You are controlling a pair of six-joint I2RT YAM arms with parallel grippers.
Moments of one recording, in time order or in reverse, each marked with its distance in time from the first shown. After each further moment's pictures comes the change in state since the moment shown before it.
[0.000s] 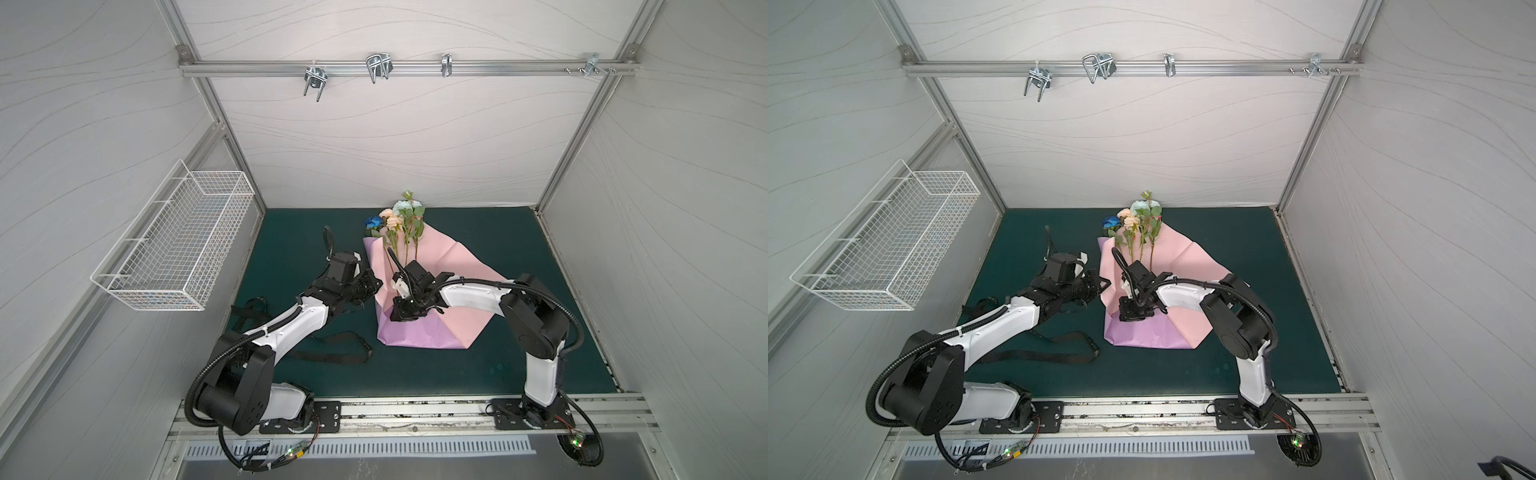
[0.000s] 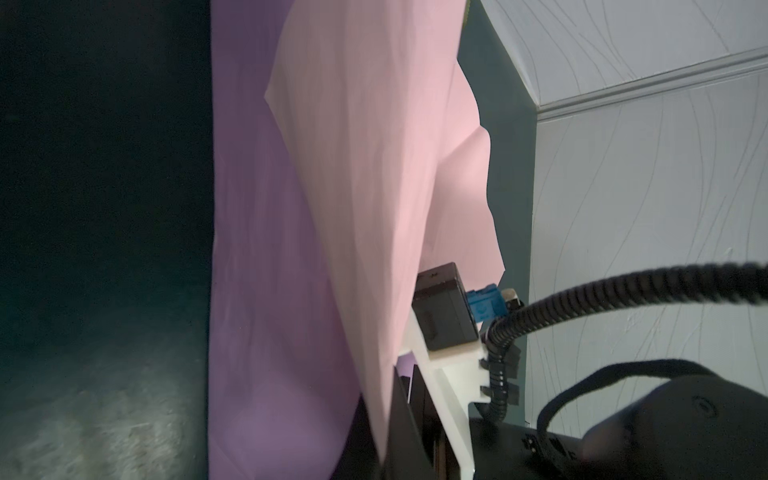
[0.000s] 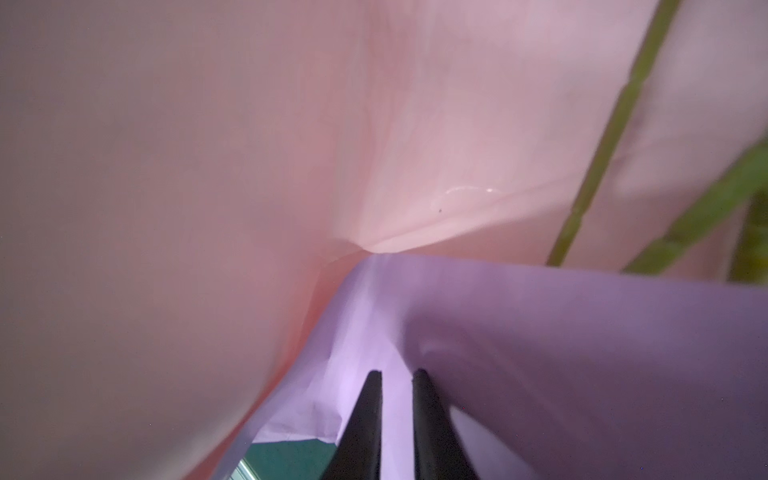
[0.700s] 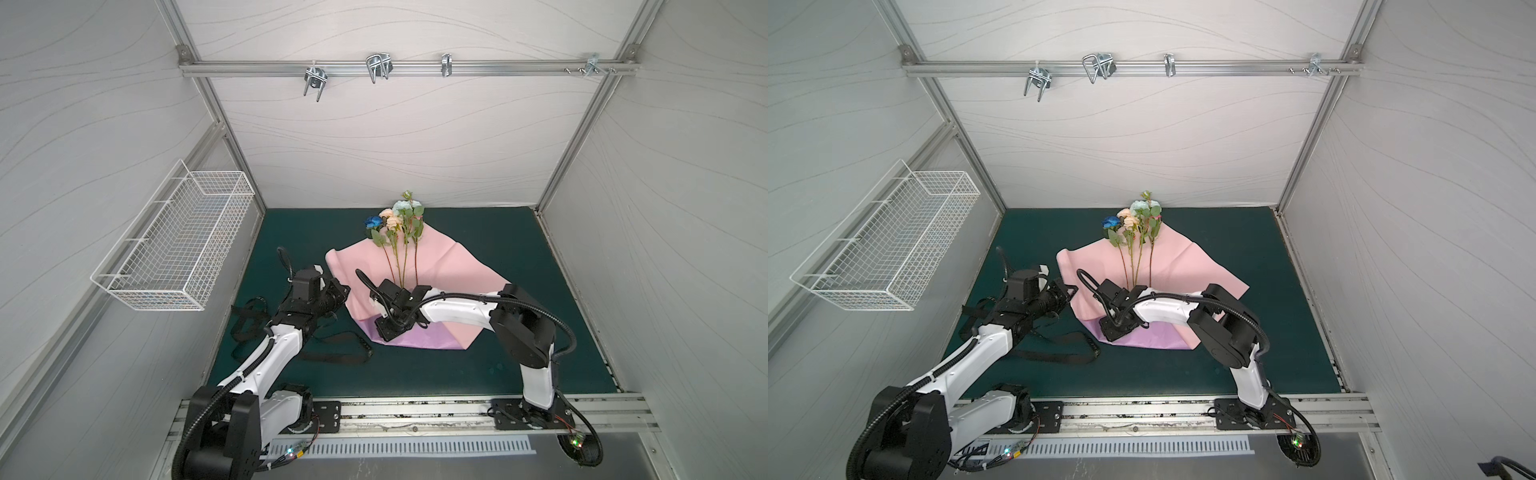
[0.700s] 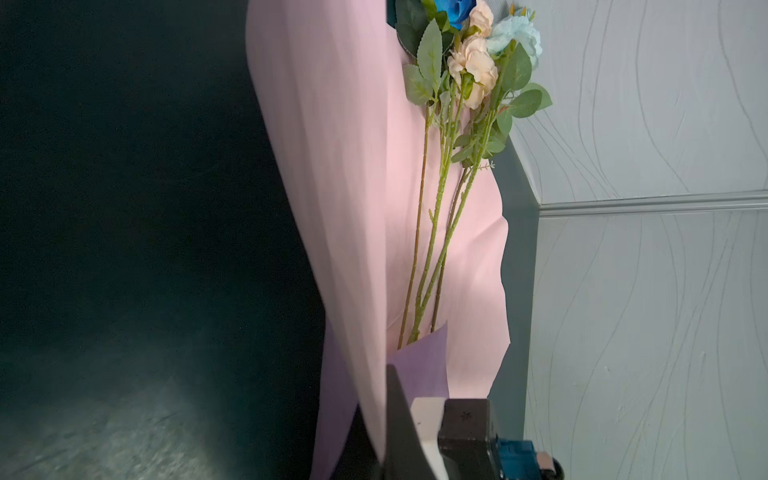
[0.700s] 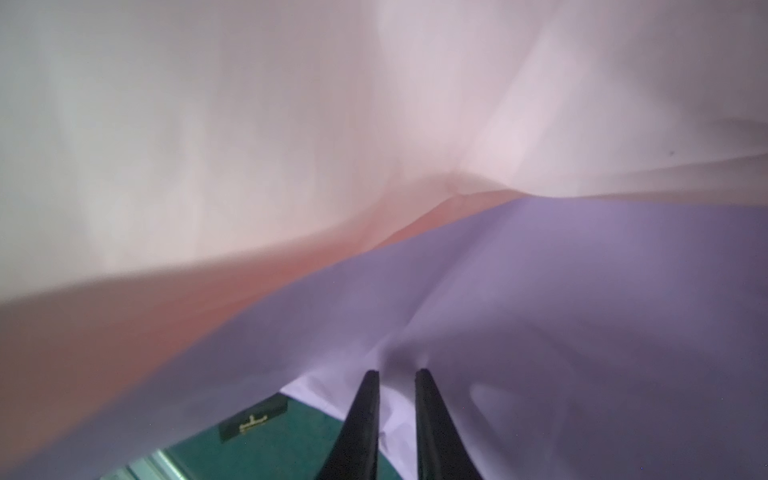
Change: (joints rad) left arm 0.253 -0.278 -0.227 -0.003 0.004 -0.022; right arm 0.206 0.034 0.111 -0.135 0.211 -0.113
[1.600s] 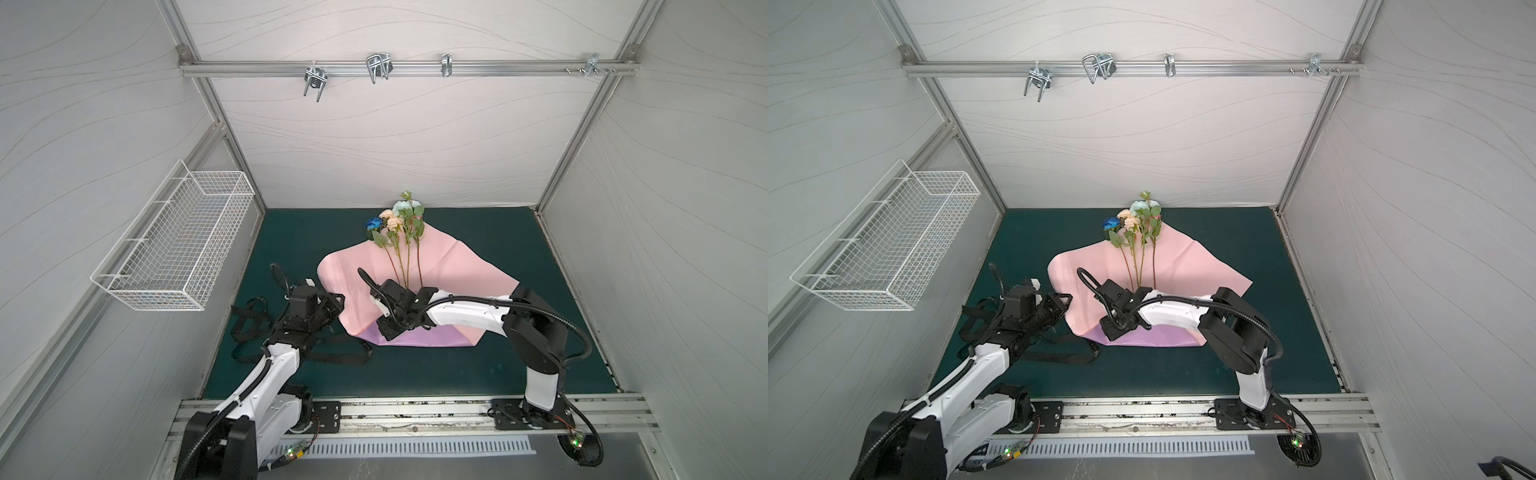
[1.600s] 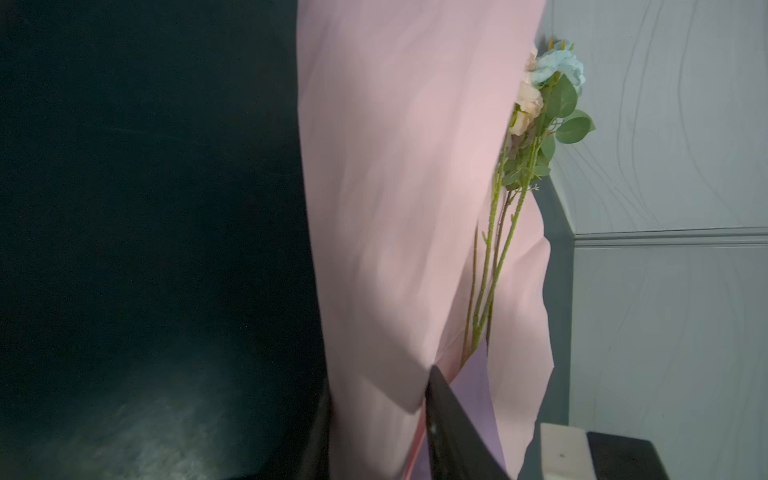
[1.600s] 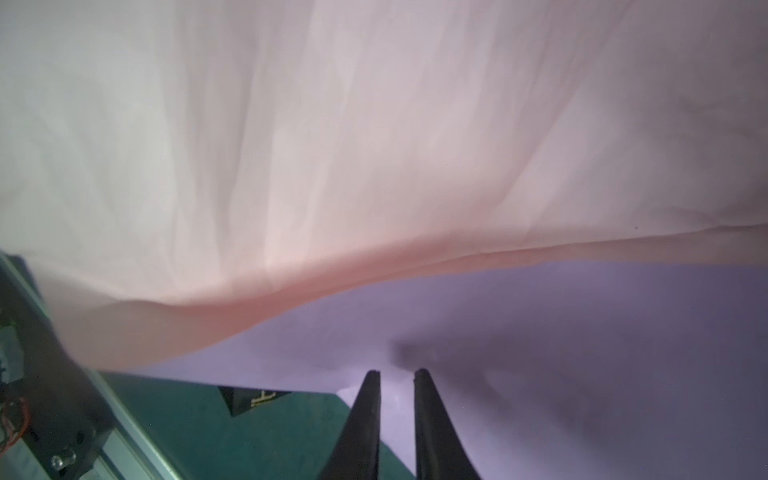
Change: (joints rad) left arm 0.034 -0.114 -0.167 0.026 -0.113 -0.001; right arm 0.029 -0.052 -0.038 0.035 0.080 -0.058
